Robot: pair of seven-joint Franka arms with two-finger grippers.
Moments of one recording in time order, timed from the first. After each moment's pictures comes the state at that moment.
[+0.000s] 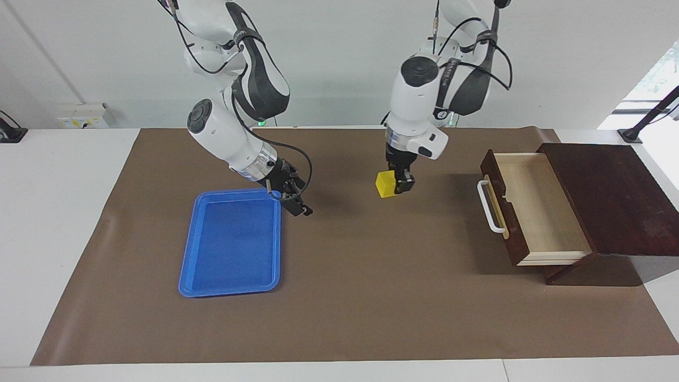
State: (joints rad) left arm -0.57 0.15 -0.11 -1.79 0.04 1.98 -2.42; right arm 0.25 0.24 0.10 -1.85 0.68 2.19 1.35
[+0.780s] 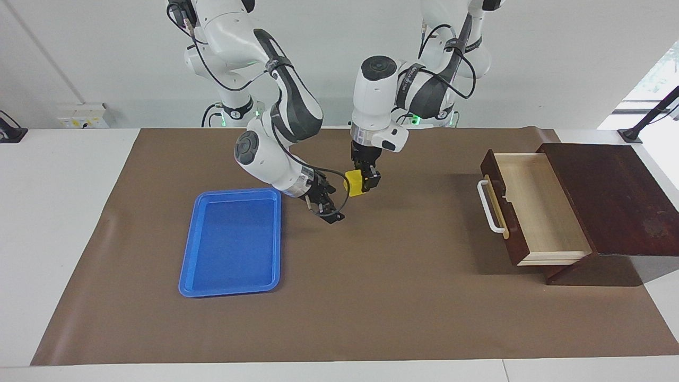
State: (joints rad) left arm -0.61 0.17 -0.10 -1.82 0.04 2.09 -2.53; right arm 0.35 0.33 0.10 -1.81 0.71 2.19 1.37
